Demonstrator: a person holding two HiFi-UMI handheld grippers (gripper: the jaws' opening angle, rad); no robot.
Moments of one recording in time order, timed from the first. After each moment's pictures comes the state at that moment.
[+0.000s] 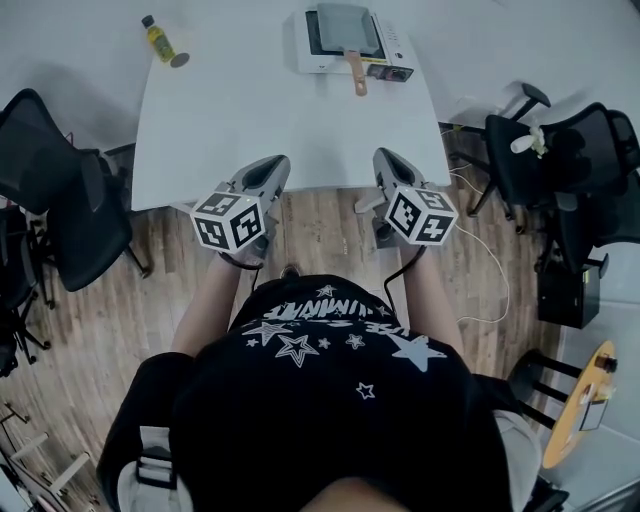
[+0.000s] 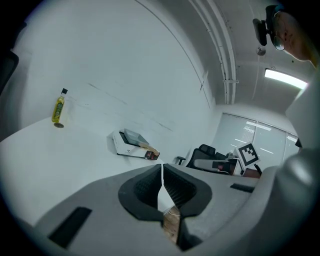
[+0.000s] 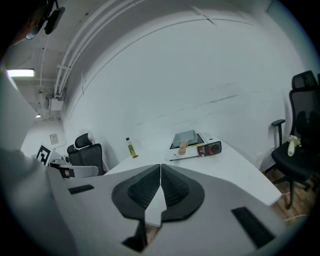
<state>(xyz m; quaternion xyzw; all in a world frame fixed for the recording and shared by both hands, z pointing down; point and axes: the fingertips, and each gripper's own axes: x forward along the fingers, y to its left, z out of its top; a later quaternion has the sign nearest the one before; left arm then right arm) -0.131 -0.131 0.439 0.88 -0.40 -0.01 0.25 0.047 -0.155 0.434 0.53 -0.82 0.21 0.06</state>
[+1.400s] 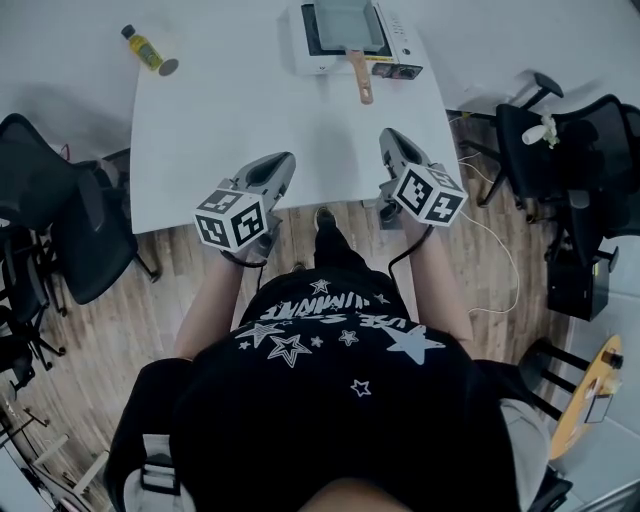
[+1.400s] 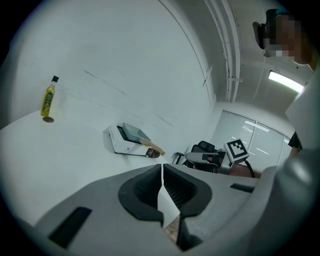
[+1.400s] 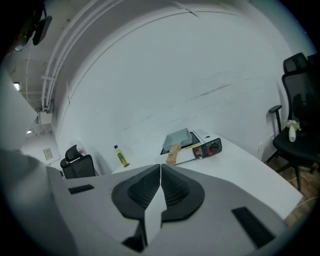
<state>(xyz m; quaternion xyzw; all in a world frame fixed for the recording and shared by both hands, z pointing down) -0.119 -0.196 0.458 0.89 -0.37 0.02 0.28 0.062 -0.246 0.451 0.55 -0.79 0.26 0.03</state>
